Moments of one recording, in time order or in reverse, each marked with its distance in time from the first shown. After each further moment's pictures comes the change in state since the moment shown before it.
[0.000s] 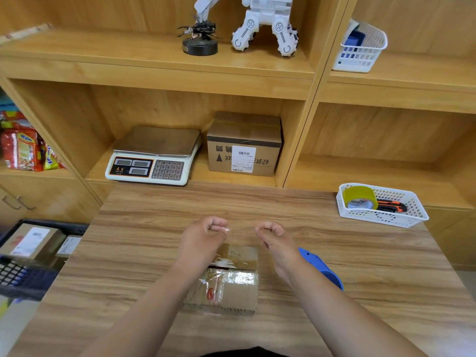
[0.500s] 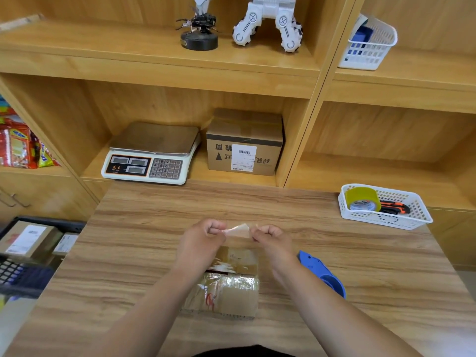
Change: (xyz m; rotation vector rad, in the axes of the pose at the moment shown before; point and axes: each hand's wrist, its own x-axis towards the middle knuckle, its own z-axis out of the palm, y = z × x) left_hand 0.019 -0.008 0.005 0.029 -0.004 -0.091; right_hand 0.014 0.004 0.011 -0.025 0.082 -0.008
